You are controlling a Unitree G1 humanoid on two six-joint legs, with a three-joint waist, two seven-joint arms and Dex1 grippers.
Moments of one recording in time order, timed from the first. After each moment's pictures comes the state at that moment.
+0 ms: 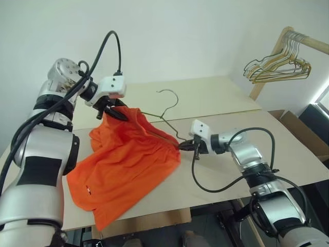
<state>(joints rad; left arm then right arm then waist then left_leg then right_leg) -1.44 0.64 -0.32 1.30 0.20 -0.28 -1.61 -0.71 -0.44 0.25 0.39 0.02 0.25 1.14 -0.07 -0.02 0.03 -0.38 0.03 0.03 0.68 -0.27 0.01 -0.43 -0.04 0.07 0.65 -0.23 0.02</state>
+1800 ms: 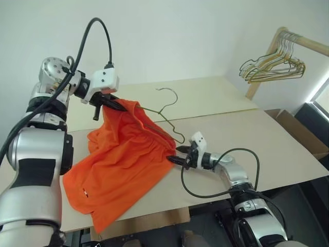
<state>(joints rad) -1.42 0.66 -0.17 1.30 0.20 -0.38 -1.60 -0.56 -0.22 0.09 0.57 0.22 0.29 0.92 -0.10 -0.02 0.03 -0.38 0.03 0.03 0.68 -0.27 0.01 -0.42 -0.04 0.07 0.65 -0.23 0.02</state>
